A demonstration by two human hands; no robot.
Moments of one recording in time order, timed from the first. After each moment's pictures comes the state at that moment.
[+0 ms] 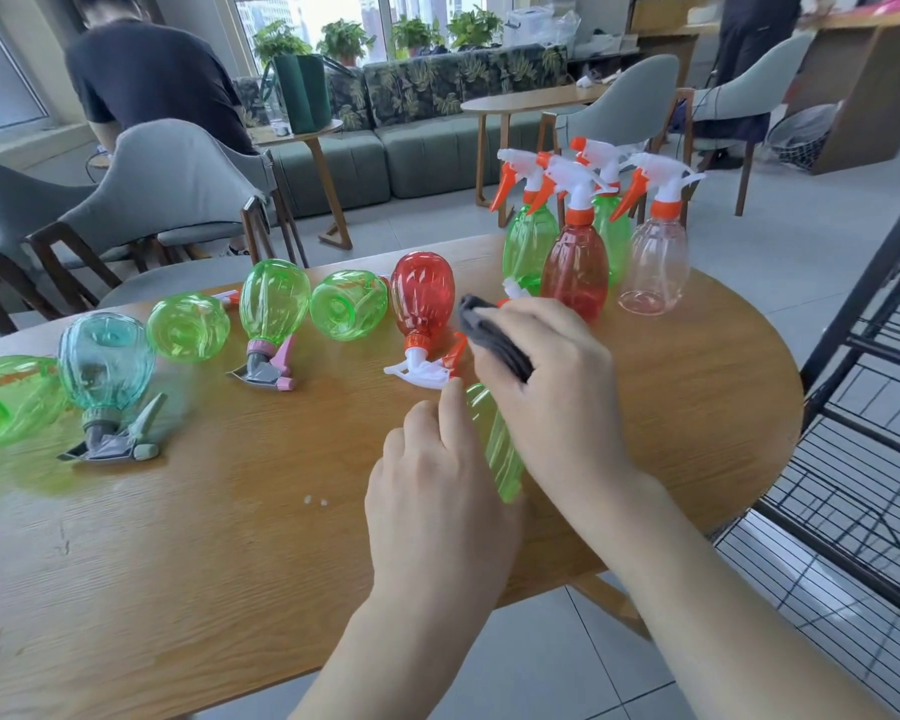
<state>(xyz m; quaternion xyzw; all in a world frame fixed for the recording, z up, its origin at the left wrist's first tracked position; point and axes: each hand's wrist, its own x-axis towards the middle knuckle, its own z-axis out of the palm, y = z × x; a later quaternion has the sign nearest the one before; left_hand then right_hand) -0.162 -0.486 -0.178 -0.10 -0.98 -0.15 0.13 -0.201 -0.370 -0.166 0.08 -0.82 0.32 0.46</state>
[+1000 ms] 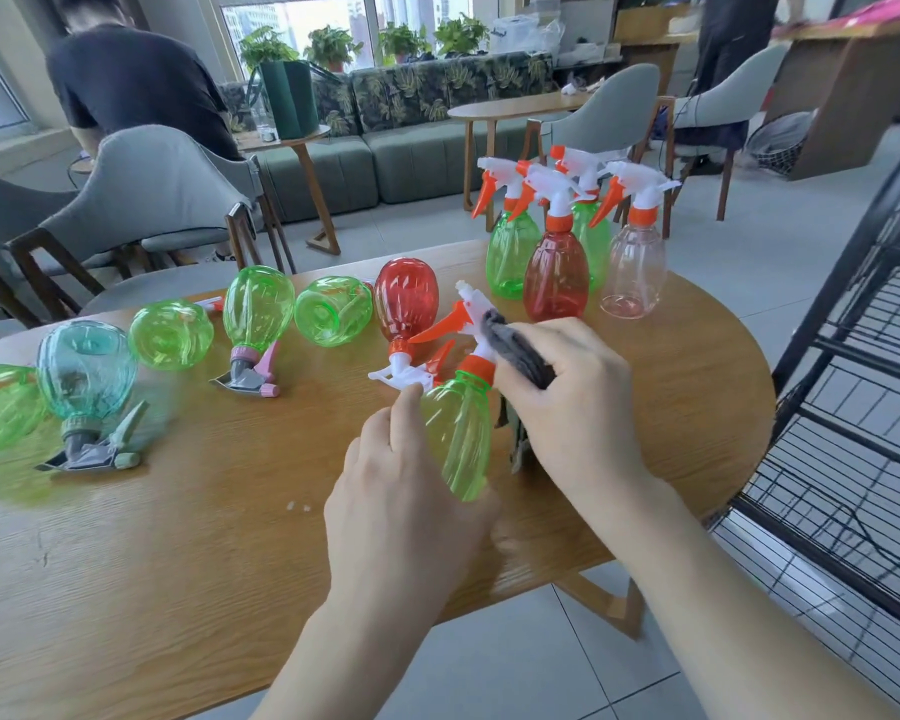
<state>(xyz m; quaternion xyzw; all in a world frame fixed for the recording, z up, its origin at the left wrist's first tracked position) -0.158 -0.500 -0.172 -0.09 -0.96 -0.24 0.12 -0.194 -0.342 -0.174 0.03 -0.83 0.33 0.44</state>
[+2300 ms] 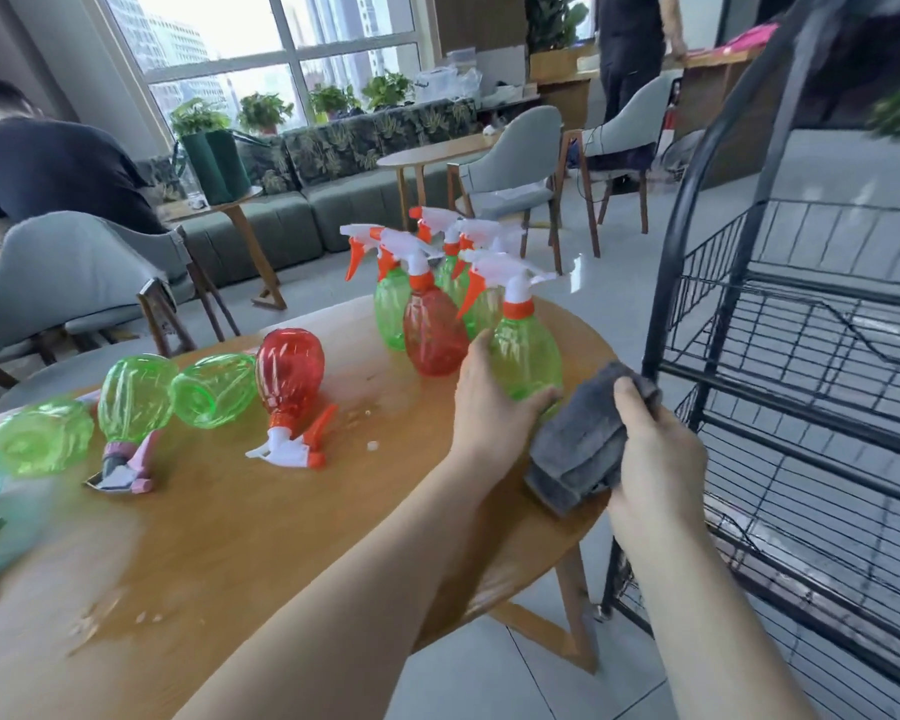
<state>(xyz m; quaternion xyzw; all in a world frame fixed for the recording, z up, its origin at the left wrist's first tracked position) -0.254 -0.280 -0.192 -0.22 -0.84 -0.49 0.04 -0.152 -0.189 -0.203 -0.30 -0.45 0.76 0.36</state>
